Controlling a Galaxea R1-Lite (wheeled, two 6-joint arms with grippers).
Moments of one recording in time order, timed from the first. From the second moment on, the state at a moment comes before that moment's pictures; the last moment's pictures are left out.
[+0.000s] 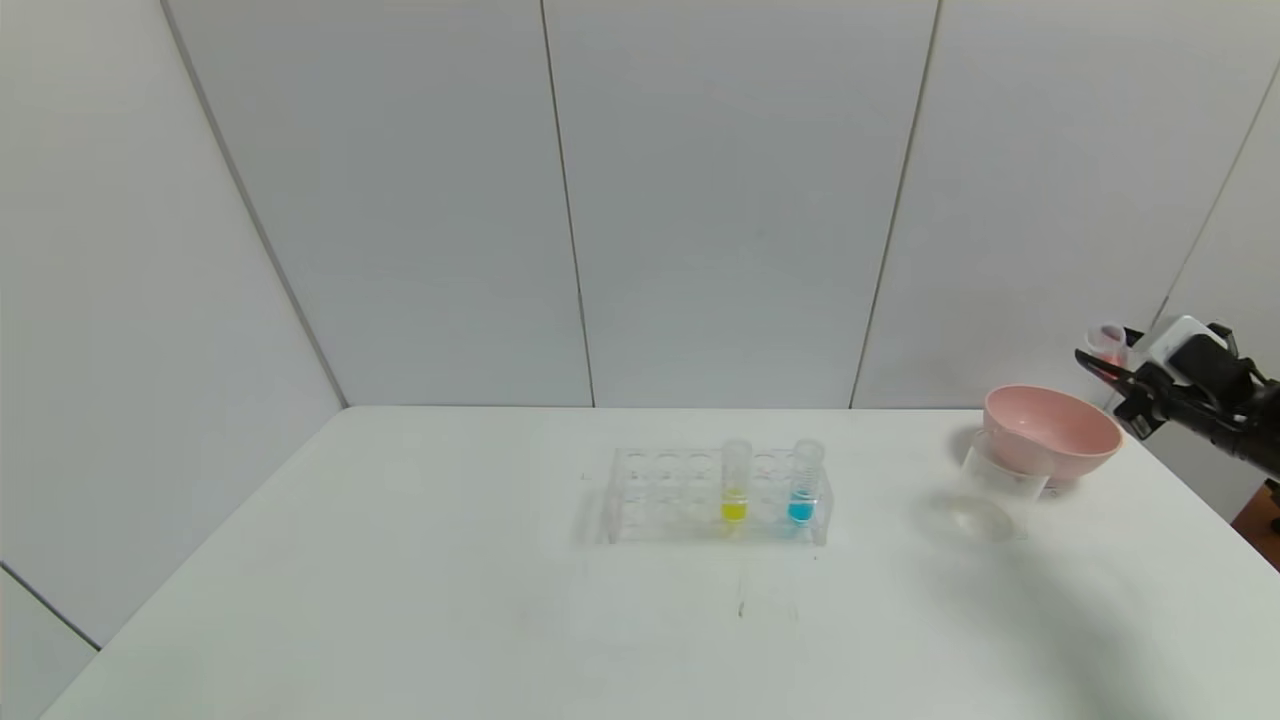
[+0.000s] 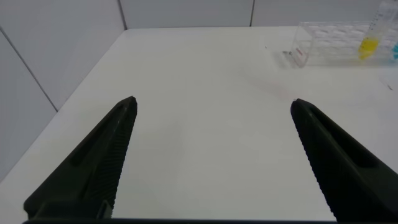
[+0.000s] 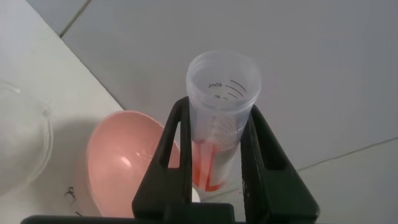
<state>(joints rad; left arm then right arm) 0.00 0.00 0.00 0.00 0.00 0.00 -0.33 2.00 -0.84 -1.17 0.55 -0.90</state>
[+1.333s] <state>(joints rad) 0.00 0.00 0.00 0.00 0.00 0.00 -0.31 2.05 -0.82 -1.19 0.56 -1.26</state>
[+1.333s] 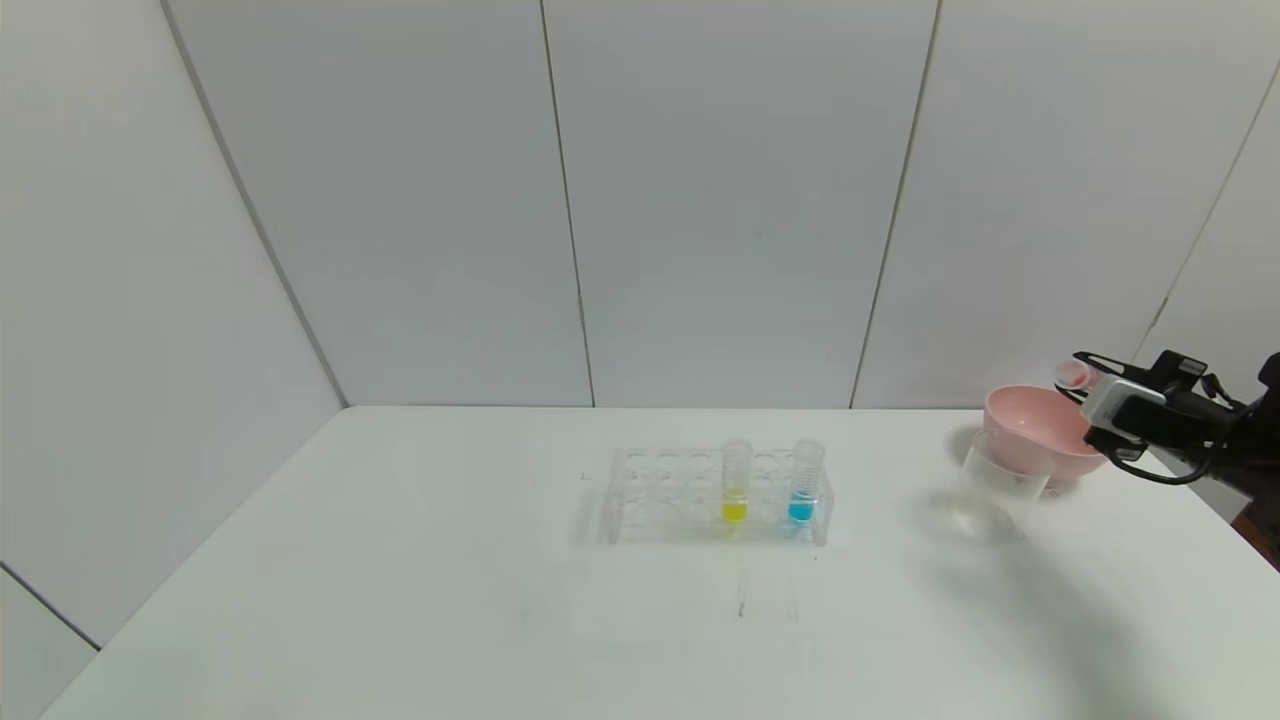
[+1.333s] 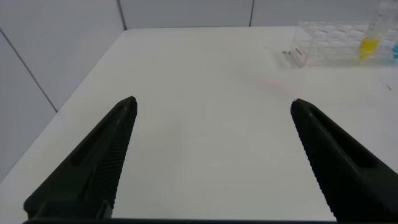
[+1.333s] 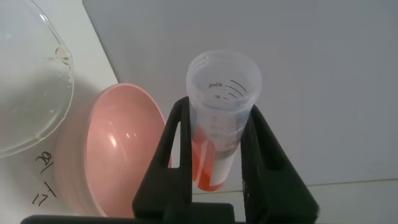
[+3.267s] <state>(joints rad) 0.00 0.00 0.00 0.00 0.00 0.00 -0.27 2.05 -0.81 -1.20 0.55 -1.44</state>
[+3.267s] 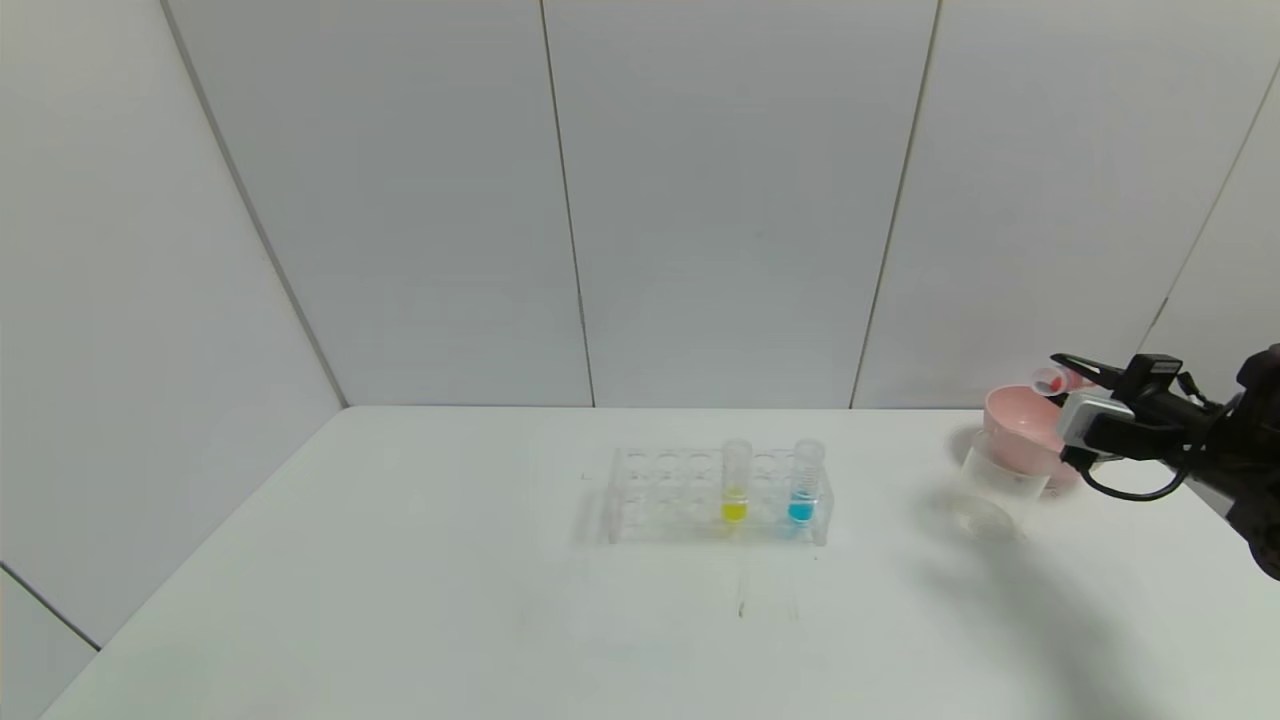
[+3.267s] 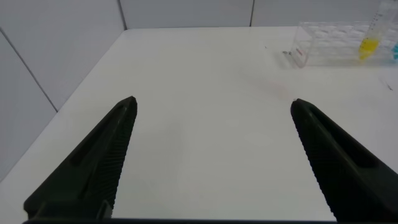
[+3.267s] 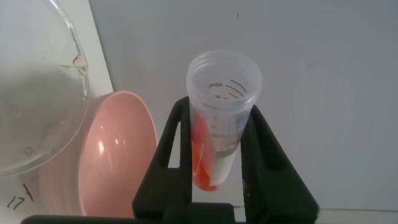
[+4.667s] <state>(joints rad) 0.00 0.00 0.00 0.00 0.00 0.00 -0.25 2.06 -0.76 -1.23 0.51 -1.68</state>
